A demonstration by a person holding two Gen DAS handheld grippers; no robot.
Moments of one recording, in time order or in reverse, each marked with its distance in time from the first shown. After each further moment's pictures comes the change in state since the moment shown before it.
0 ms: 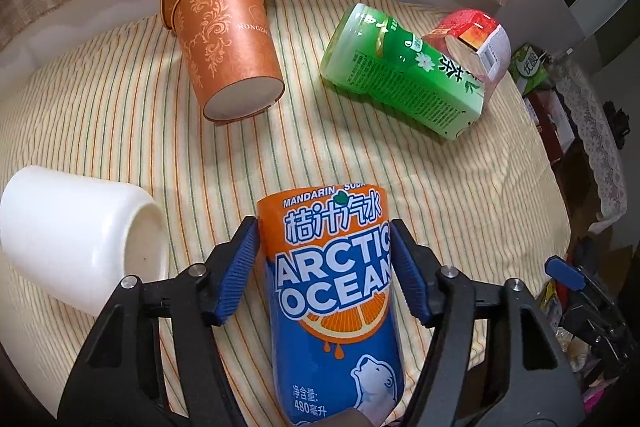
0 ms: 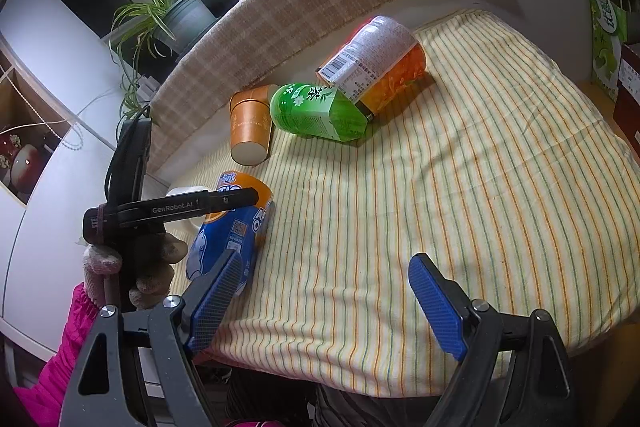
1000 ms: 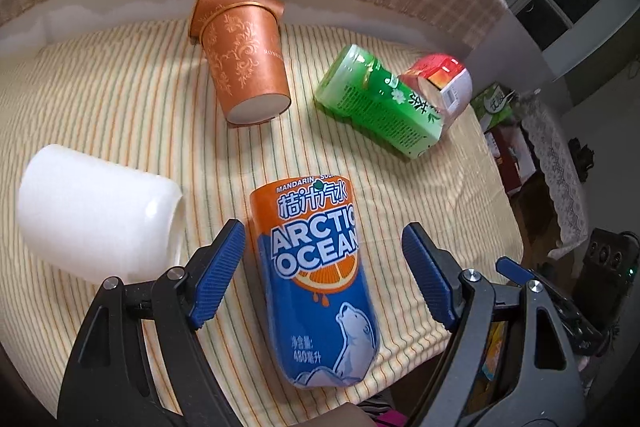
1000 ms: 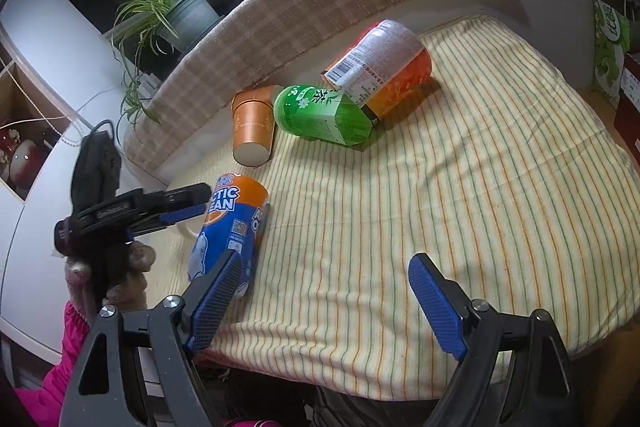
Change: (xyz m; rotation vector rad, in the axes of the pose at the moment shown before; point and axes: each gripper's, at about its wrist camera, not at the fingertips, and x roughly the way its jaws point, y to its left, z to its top) left arm -0.039 0.019 -0.013 -0.092 -0.073 -0.144; right arm 0.001 0.005 0.004 -0.023 0.002 0.003
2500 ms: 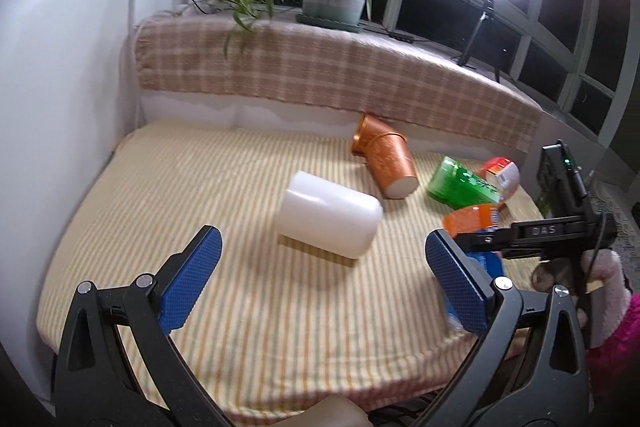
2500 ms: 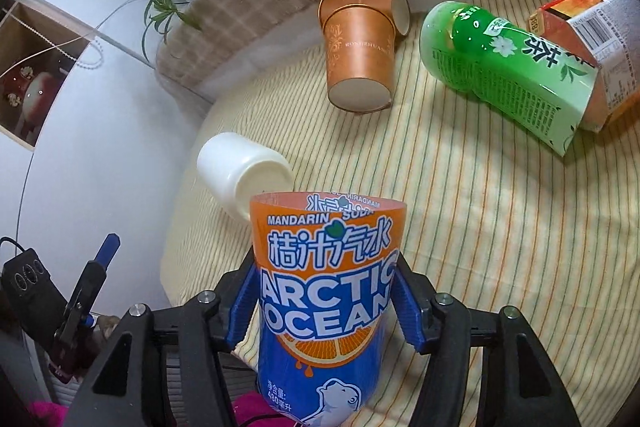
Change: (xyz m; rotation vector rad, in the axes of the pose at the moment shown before) left arm -0.146 0.043 -0.129 -0.064 -0.583 0.325; right arm 0.135 0.087 0.045 -0.157 0.357 0.177
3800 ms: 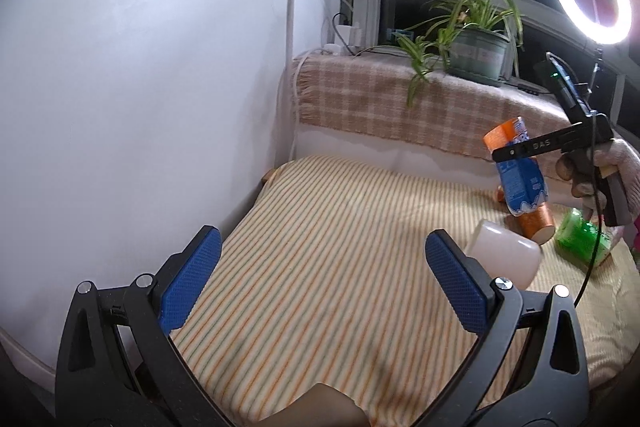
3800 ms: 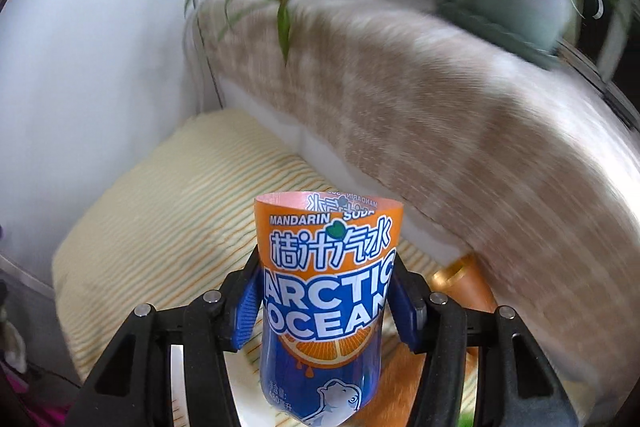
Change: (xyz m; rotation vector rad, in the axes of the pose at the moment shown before) left arm -0.047 0.107 -0.002 -0.092 -0.181 0.412; right arm 0.052 0.151 0.166 -0.694 -0.030 -0.309
